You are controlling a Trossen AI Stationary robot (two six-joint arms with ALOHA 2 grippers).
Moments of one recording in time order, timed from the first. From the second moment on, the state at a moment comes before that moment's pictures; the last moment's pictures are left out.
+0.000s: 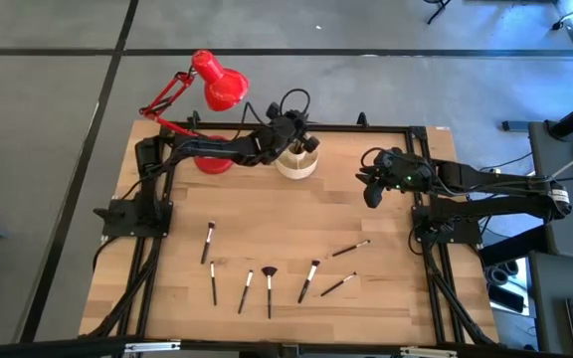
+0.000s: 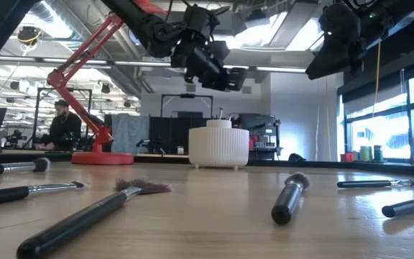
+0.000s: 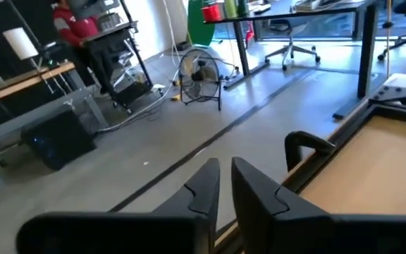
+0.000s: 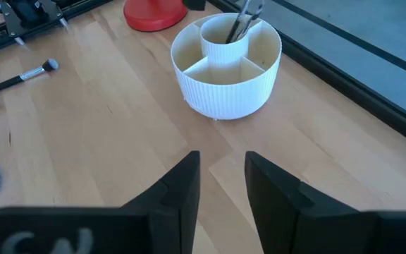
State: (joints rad) left arm 0.35 1.94 1.33 0.40 -0.63 0.13; right arm -0.16 0.75 0.68 -0.51 0.30 0.36
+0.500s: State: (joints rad) left arm 0.14 1.68 1.33 -0.38 -0.46 0.01; right arm -0.16 0.75 0.68 -0.57 0.37 0.38
